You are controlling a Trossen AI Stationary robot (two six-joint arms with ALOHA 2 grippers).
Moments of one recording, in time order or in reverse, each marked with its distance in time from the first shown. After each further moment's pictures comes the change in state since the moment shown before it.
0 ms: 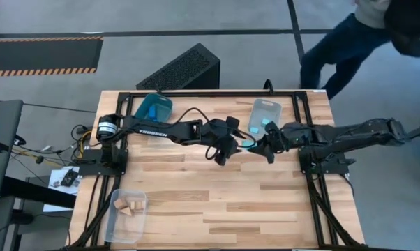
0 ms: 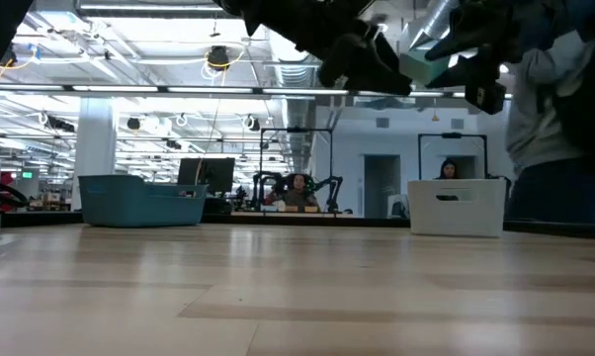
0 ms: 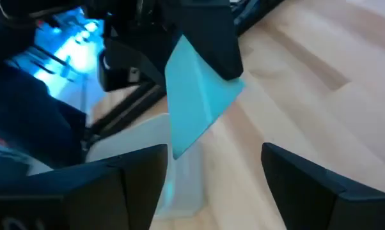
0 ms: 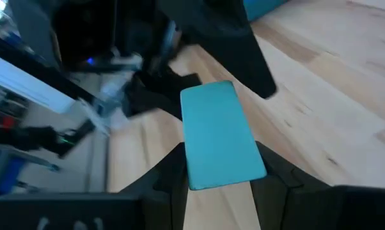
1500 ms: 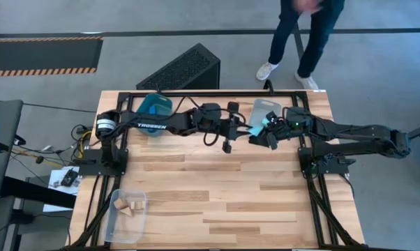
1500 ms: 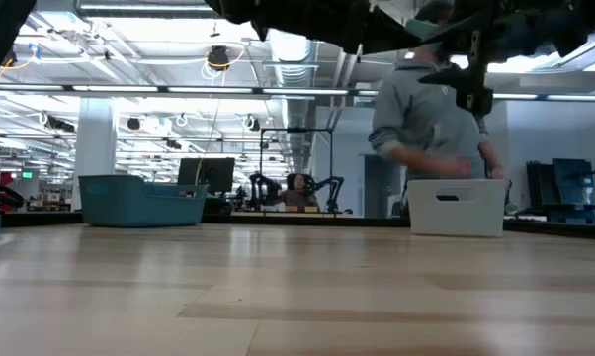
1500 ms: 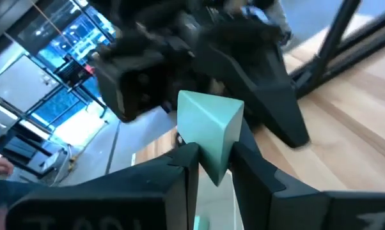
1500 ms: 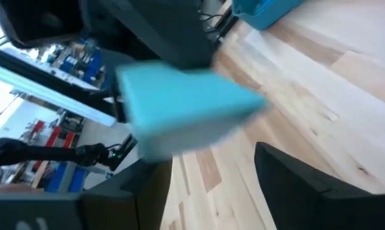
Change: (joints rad) left arm 0.081 -0.019 0.005 0.262 0.118 -0.049; right arm -0.274 -0.022 -0.003 0.075 -0.366 0.079
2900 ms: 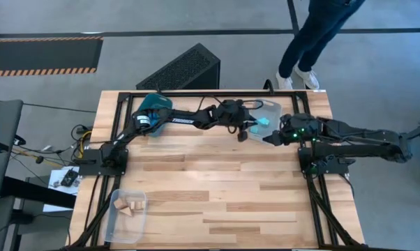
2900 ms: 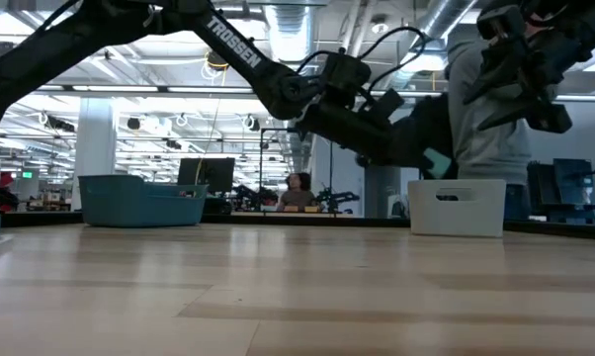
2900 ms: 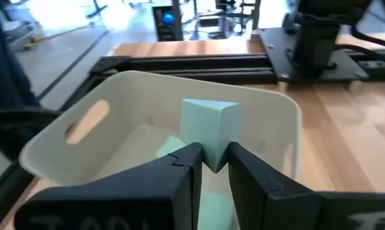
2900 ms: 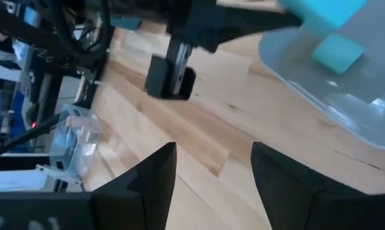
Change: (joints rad) left arm 0.161 0.453 0.233 0.097 0.050 -0.490; right arm 0.019 -0.199 0.003 -0.524 0.308 0.244
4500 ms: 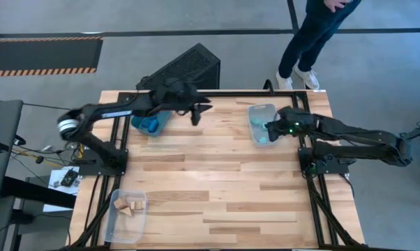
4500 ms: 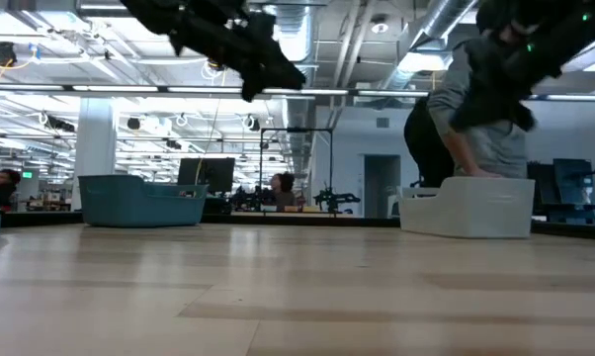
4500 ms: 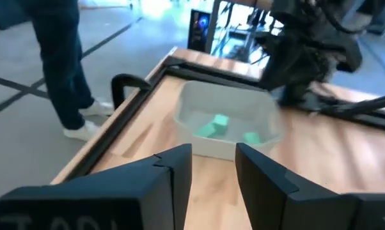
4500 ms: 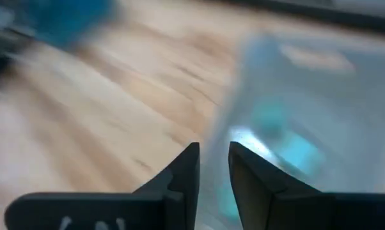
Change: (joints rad) left arm 0.183 -0.827 -0.629 -0.214 0.063 -0.193; right arm -0.130 0.096 -0.006 0.013 0.225 -0.422
